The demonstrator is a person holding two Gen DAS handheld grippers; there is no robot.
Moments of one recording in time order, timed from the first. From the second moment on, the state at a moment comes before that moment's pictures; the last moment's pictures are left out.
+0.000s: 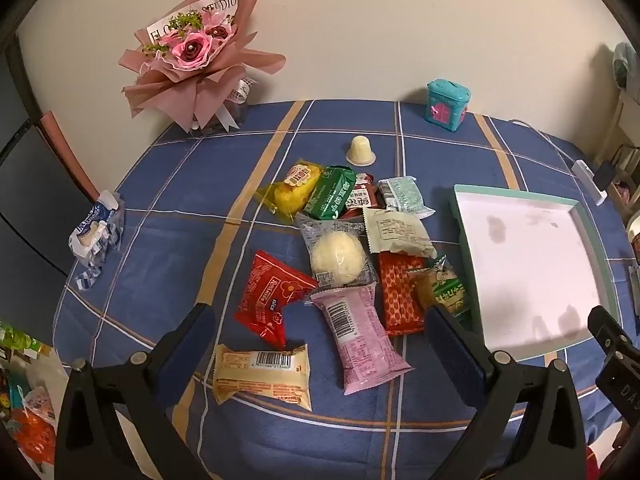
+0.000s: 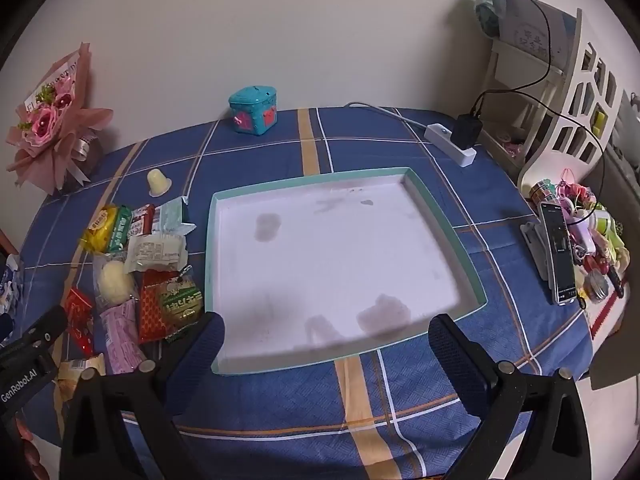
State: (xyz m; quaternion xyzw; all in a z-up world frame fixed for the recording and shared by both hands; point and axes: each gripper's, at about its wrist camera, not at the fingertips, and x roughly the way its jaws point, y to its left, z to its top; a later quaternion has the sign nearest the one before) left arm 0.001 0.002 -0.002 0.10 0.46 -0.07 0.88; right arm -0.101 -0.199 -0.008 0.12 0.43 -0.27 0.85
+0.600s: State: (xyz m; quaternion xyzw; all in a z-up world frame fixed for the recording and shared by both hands) left arm 0.003 0.008 -0.002 0.08 0.47 -0.06 0.88; right arm -0.101 -0.197 -0.006 0.11 0.43 -0.27 0.85
